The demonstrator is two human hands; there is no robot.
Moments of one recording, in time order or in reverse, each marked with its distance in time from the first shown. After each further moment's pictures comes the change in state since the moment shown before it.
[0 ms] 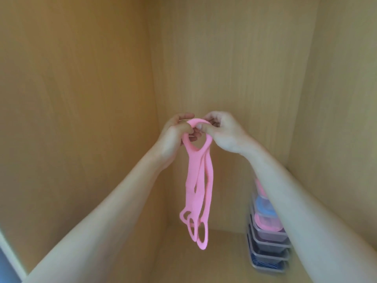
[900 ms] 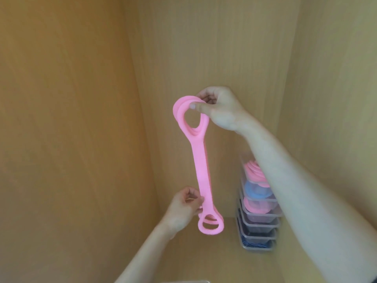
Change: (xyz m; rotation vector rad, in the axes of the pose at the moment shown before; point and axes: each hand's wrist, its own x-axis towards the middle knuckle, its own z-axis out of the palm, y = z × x) left_hand -0.096 -0.162 0.035 0.148 -0.070 -0.403; right_hand 0.004 -0.005 -0.026 0.012 0.086 -0.026
